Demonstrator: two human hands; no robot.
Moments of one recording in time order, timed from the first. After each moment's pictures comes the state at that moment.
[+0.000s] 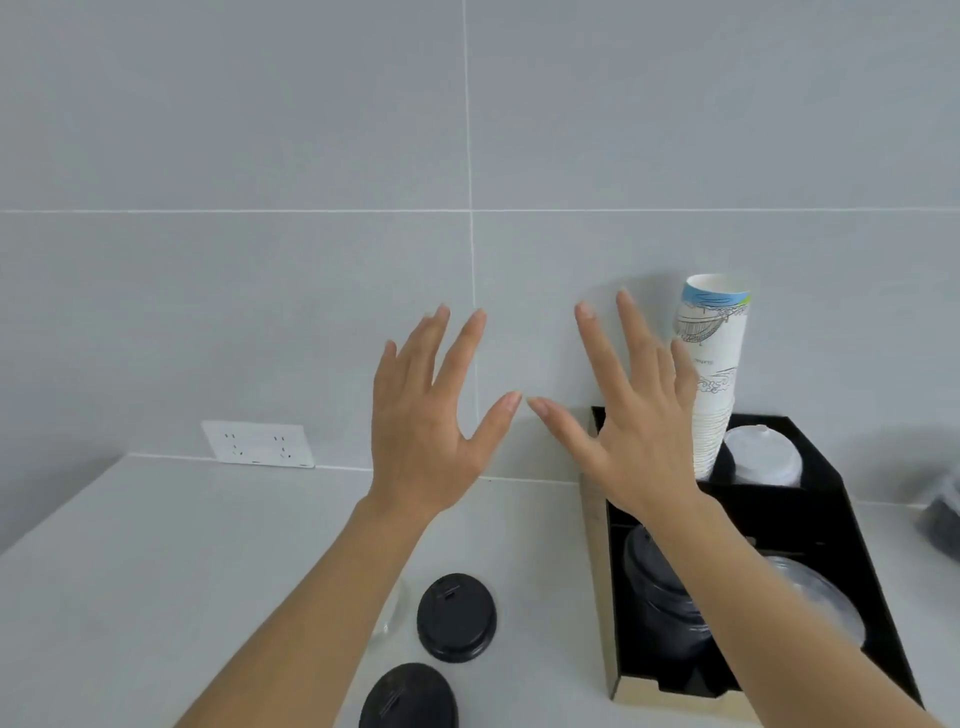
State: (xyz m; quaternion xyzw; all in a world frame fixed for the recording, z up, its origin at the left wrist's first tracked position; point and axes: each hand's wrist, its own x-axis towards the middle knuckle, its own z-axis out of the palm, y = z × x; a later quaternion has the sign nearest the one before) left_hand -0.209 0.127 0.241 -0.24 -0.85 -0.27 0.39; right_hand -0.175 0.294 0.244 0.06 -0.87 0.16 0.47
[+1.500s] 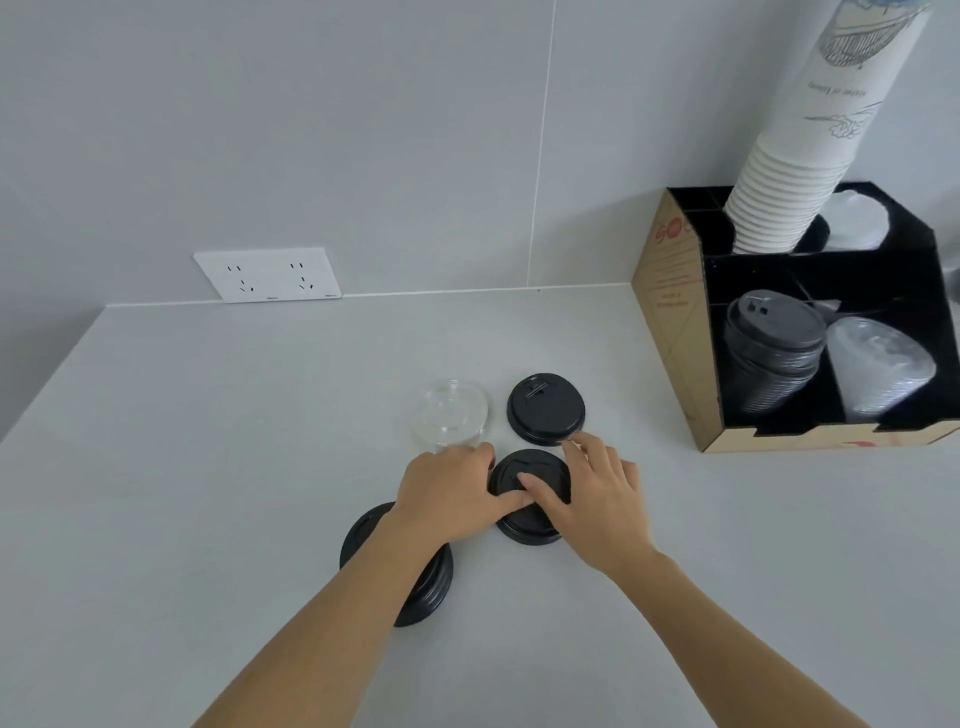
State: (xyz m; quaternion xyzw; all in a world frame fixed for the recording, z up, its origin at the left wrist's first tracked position) left_hand -0.158 -0.006 0.058 -0.25 -0.95 -0.10 -0.14; right_hand -0.087 0.139 0.034 -0.13 -0.97 0.18 0.03
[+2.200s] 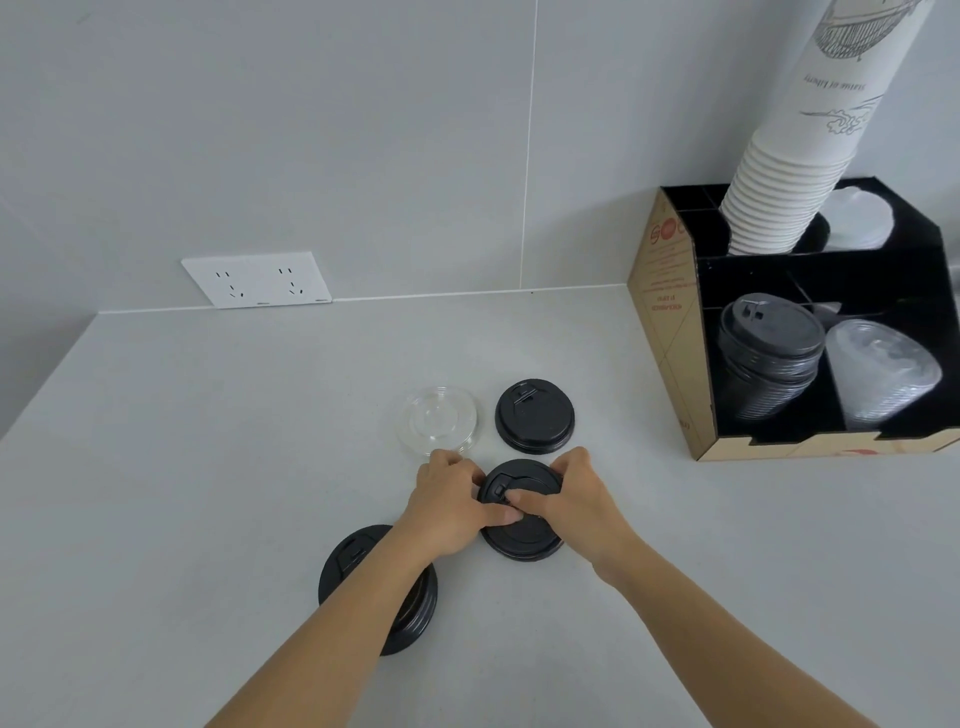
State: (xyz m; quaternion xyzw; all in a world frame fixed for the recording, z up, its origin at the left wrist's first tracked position) left_hand -0.156 0.005 0.052 -0.12 -0.90 -0.30 -0.28; right_hand -0.100 0.145 0.048 -0.27 -0.76 0.58 -0.12
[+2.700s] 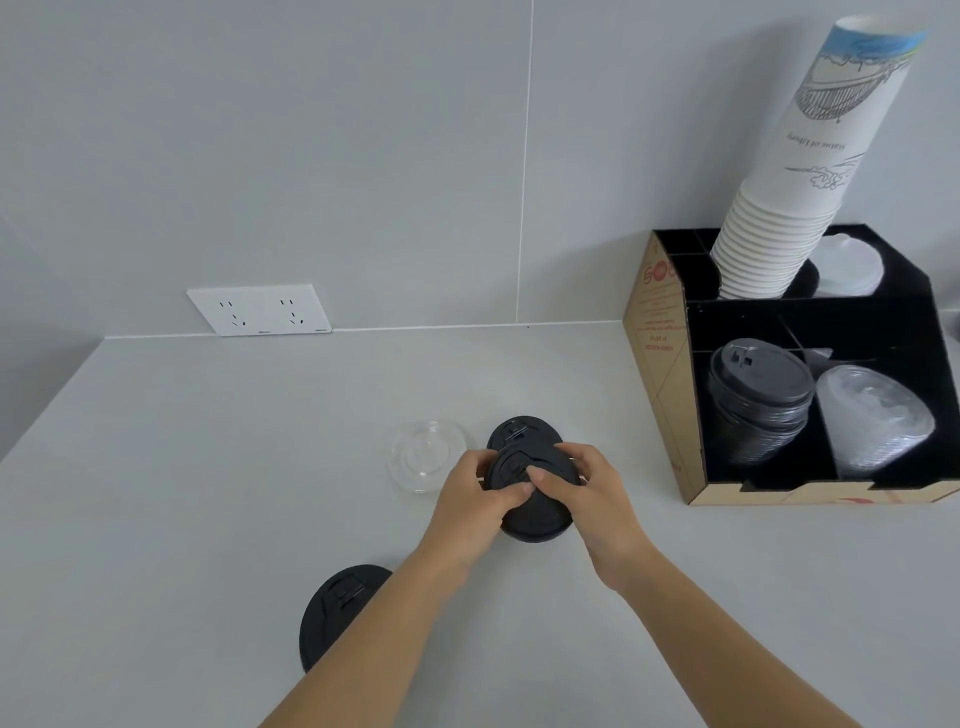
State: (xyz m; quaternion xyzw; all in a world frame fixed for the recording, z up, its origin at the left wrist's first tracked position) left_hand -0.156 0.045 0.069 0.01 -0.75 -0.61 -0.24; right_hand -0.119 0.174 0.063 -0.25 -0.64 0.73 0.00
